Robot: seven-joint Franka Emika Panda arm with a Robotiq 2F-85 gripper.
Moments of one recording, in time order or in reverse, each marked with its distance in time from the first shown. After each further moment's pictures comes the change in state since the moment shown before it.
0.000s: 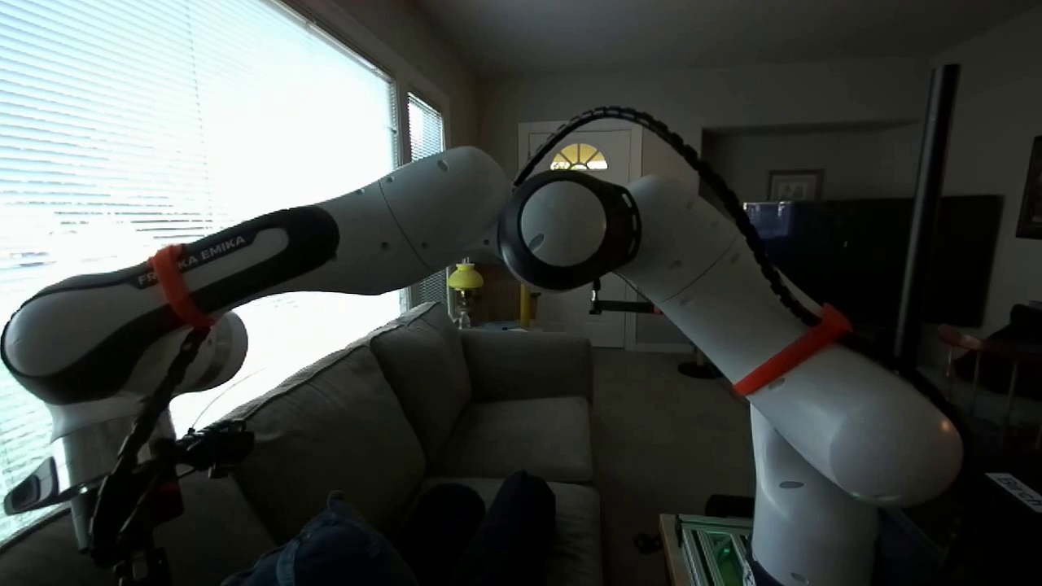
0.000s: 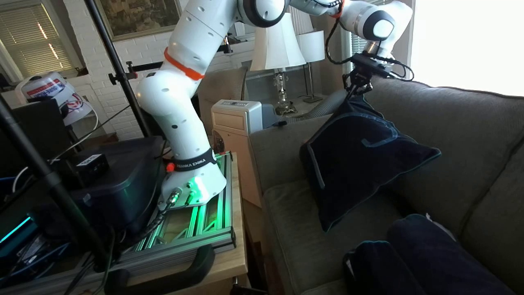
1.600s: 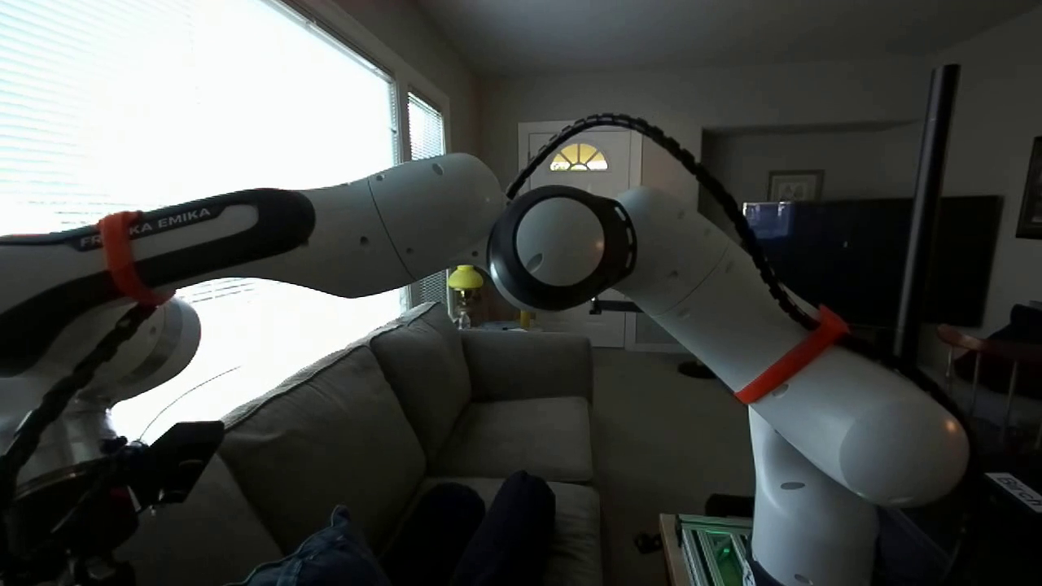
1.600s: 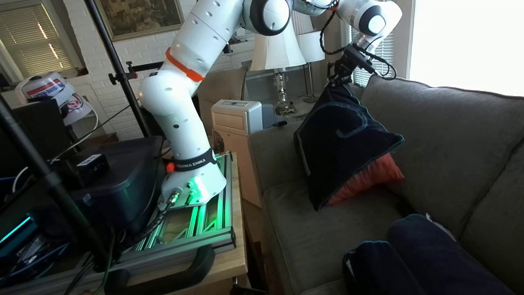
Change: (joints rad) arm 0.055 0.062 0.042 0.165 0.102 -0.294 -0.121
